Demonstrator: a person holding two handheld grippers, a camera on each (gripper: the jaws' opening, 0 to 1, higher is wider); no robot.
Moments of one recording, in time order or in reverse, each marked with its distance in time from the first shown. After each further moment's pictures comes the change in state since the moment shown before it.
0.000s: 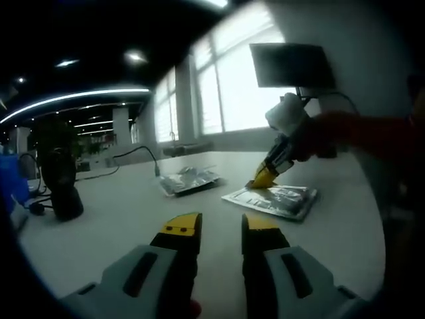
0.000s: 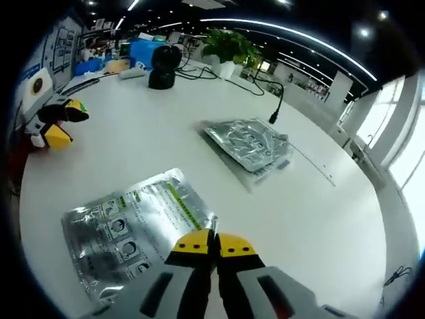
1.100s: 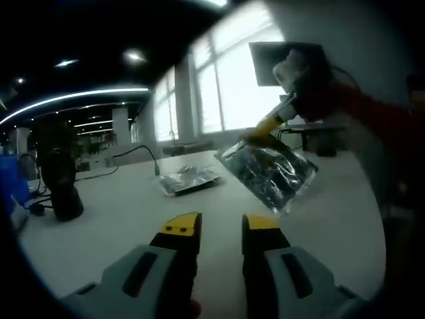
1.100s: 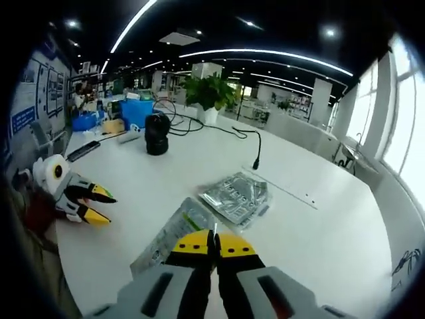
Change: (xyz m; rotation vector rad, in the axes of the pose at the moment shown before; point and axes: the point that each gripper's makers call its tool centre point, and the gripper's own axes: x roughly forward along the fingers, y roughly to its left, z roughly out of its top) left arm -0.001 -0.001 -0.001 0.003 0.006 0.003; right arm -0.085 -0.009 0.086 0.142 -0.234 0.002
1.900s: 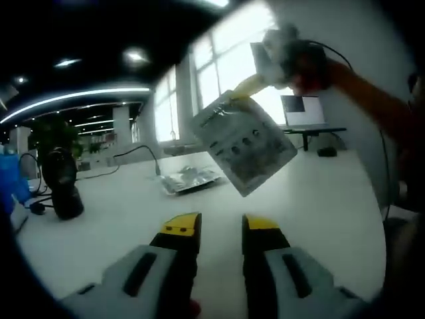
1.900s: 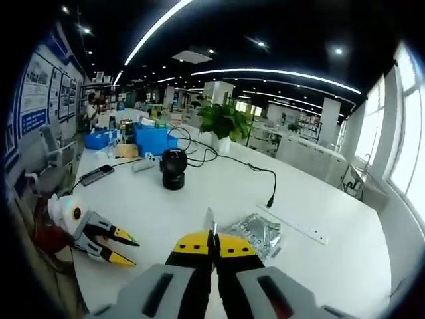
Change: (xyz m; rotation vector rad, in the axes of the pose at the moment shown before) left arm 0.001 0.002 0.000 -0.003 0.000 0.007; right arm -0.001 0.030 0.080 -0.027 -0.128 0.056
